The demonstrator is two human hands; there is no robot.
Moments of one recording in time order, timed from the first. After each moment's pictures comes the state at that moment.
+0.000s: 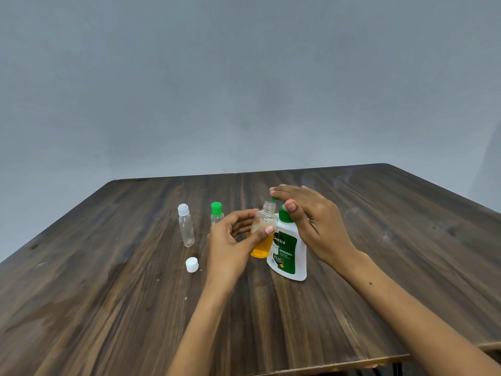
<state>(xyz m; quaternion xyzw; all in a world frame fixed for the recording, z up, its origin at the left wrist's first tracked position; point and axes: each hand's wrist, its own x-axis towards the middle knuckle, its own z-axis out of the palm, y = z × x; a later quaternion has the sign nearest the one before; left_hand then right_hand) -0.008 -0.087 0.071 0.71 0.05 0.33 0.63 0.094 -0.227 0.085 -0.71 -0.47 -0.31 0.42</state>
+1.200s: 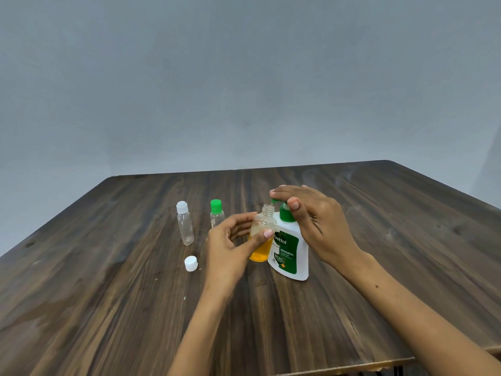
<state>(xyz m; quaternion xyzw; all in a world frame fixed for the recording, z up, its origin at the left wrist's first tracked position) -0.006 -0.081 0.058 0.70 0.07 0.32 0.63 0.093 -0.226 0.085 -0.71 -0.47 -0.30 0.43</state>
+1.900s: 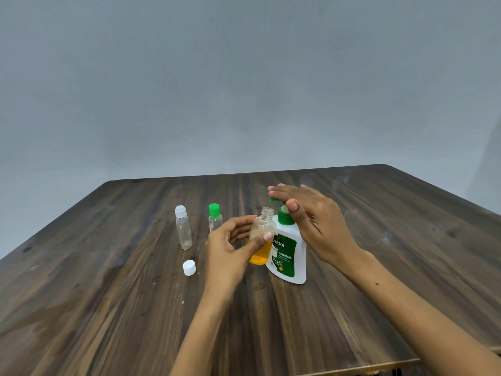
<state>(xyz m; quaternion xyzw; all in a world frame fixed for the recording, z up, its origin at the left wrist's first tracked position) -0.008 -0.087 0.063 0.69 0.05 0.32 0.65 0.096 -0.230 0.090 -0.72 -0.48 -0.29 0.42</state>
